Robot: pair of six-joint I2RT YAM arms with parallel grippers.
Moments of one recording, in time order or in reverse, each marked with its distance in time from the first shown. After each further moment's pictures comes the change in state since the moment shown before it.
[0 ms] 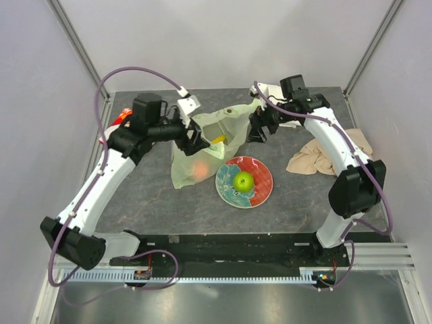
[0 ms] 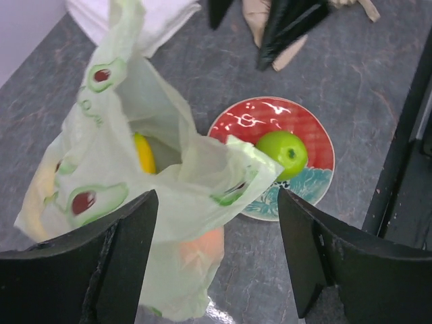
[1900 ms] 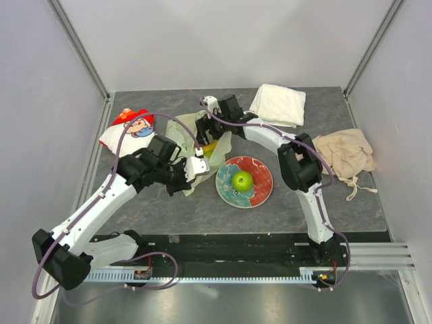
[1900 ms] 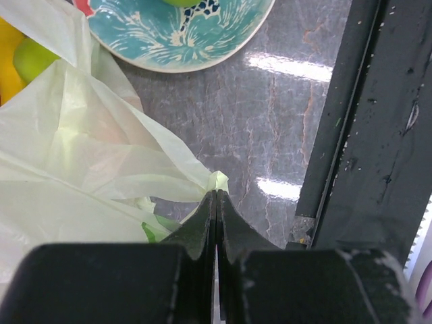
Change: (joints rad) left arm -0.204 -0.150 -0.302 -0.351 -0.166 0.341; right arm 0.303 0.547 0.156 0.630 0.253 0.513
